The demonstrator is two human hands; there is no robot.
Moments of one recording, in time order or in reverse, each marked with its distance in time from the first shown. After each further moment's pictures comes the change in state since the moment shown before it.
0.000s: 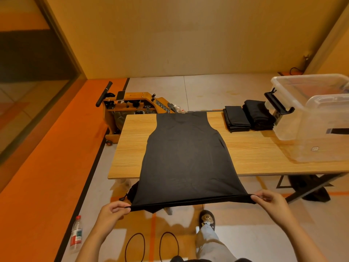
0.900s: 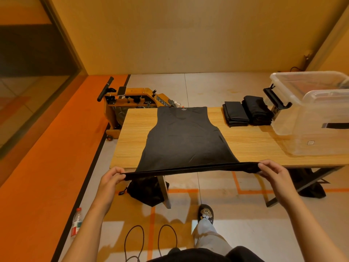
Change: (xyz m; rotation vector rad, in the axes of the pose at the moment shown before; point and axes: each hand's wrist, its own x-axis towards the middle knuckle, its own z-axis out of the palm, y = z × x) left_hand -0.024 0.075 -0.001 -0.149 0.030 0.271; right_hand 0.003 -0.063 -0.028 0.532 0.038 -0.144
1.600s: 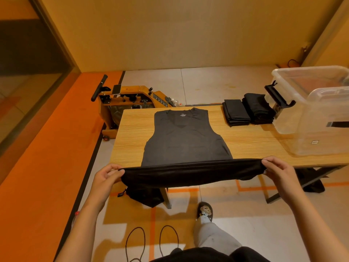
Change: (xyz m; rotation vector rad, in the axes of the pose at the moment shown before) left_hand 0.045 0.009 -0.008 0.030 -0.009 -0.029; right_hand 0.028 0.000 0.001 0.025 0.020 0.053
